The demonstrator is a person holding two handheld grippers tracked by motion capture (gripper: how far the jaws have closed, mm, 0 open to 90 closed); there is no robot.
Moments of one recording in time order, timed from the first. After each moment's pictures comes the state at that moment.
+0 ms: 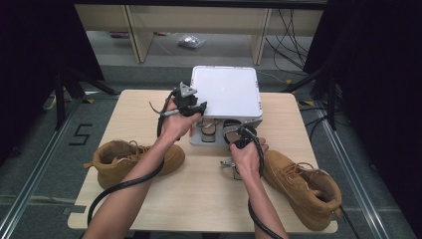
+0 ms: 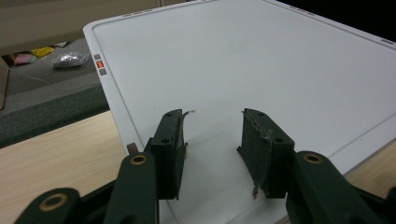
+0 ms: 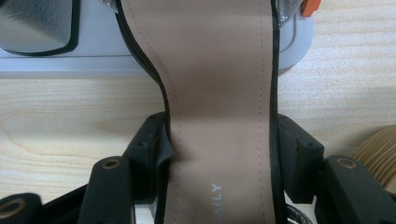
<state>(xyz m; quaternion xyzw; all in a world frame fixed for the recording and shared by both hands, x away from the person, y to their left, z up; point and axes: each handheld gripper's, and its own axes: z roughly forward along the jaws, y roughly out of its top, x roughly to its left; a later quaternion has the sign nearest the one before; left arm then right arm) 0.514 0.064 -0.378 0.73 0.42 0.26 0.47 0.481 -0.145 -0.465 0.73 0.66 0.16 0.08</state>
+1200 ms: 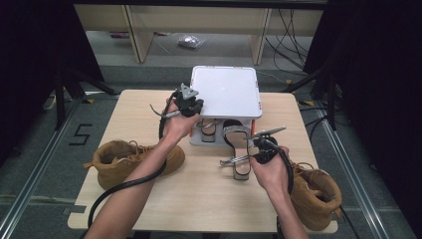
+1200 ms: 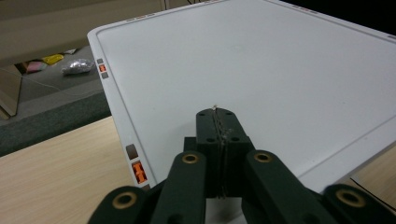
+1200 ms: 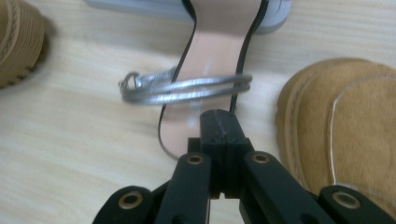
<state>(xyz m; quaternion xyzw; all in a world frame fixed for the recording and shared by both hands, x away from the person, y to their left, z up) 0.511 0.061 -0.381 0.73 0.42 0.28 0.46 0.398 -0.189 -0.402 0.63 0.74 0.22 0.06</state>
